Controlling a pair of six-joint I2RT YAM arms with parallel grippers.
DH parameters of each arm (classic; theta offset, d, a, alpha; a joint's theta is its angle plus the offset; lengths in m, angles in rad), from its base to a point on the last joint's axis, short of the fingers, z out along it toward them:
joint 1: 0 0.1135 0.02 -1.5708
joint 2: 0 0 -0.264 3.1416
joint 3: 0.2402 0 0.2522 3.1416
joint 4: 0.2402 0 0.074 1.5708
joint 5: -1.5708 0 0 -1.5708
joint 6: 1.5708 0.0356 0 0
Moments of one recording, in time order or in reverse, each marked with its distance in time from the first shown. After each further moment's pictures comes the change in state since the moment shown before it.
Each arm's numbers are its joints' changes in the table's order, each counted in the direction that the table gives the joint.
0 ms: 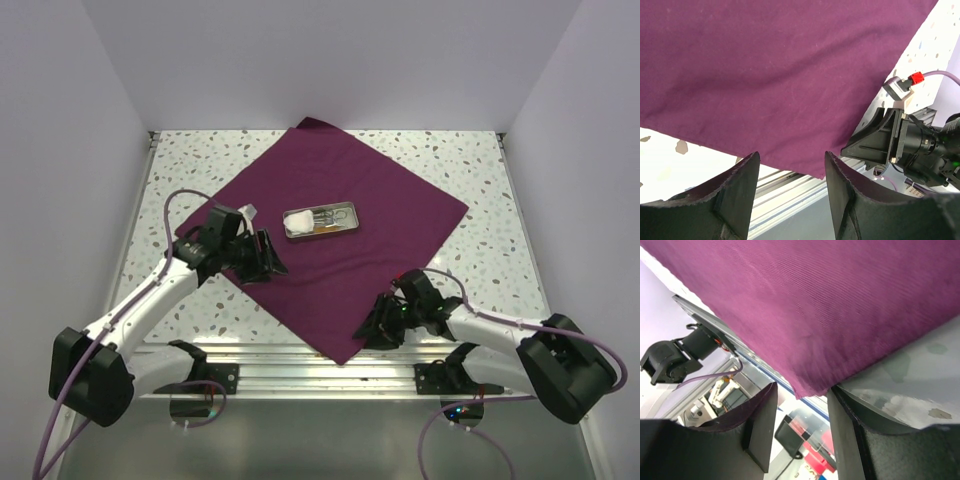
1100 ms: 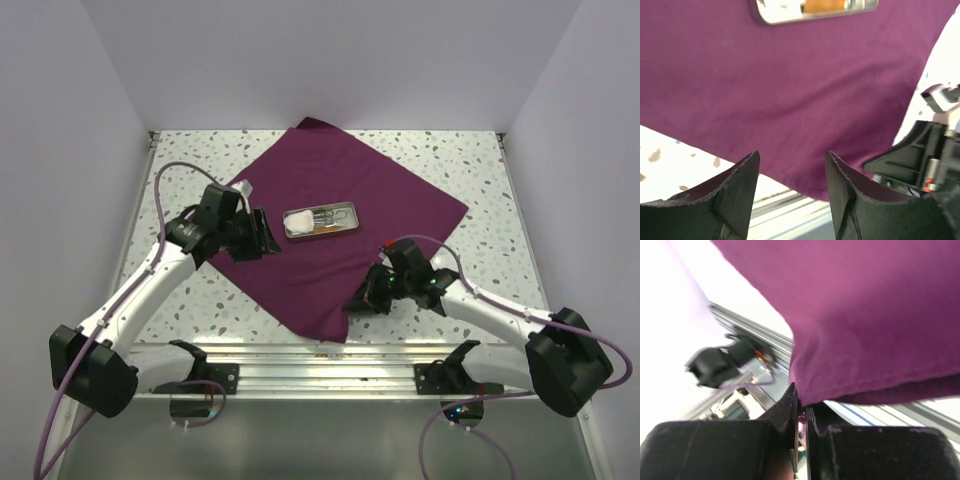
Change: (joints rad) left arm 0.007 0.052 0.204 0.120 0.136 0.093; right arm 0.032 0.019 0.261 0.132 -0.085 0.010
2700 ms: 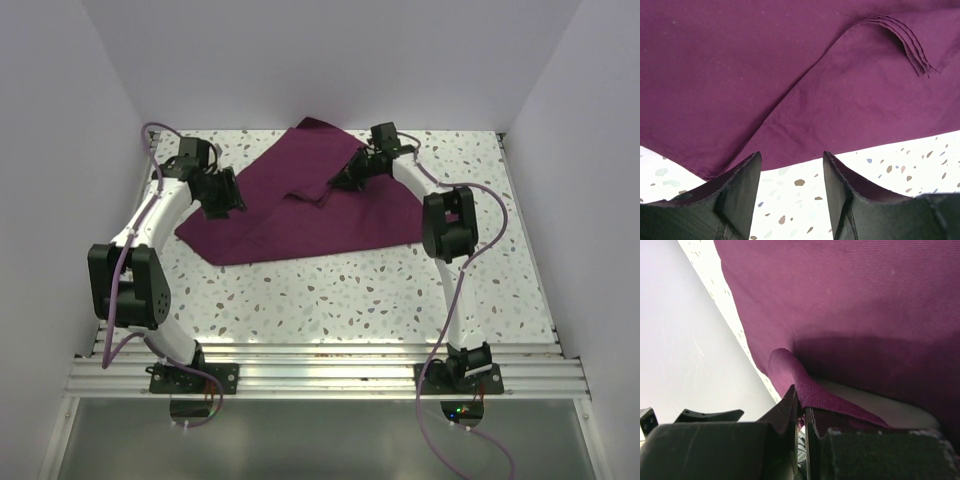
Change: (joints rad) left arm 0.341 0.477 0.365 0.027 0.008 0.261; right arm -0.378 1.312 1.603 0.318 0.139 -0.189
